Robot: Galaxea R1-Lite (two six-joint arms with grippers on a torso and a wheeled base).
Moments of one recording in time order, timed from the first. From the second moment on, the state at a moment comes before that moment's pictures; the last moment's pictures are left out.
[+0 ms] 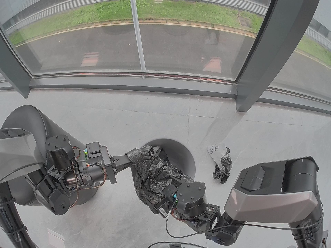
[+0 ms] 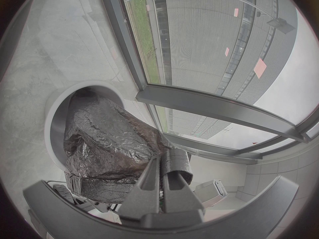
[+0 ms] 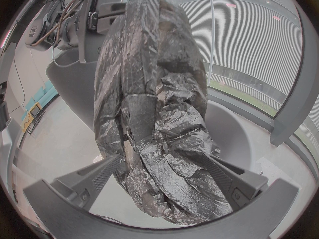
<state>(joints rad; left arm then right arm) -0.29 2.05 -0.45 -1.55 -0.85 -1.21 0.92 2.42 -0.81 -1.29 -0.31 -0.15</state>
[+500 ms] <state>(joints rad) -0.29 2.05 -0.45 -1.55 -0.85 -1.21 0.86 2.48 -0.88 -1.33 -0.36 -0.18</state>
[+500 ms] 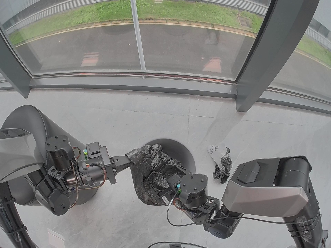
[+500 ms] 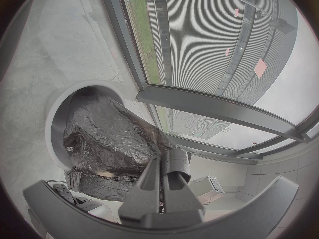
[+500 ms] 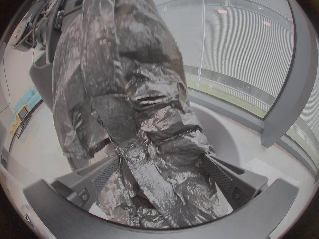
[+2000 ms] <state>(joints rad) -0.29 2.04 -0.45 -1.55 -0.85 -1.21 0.91 2.42 -0.68 -1.55 -0.36 -0.21</state>
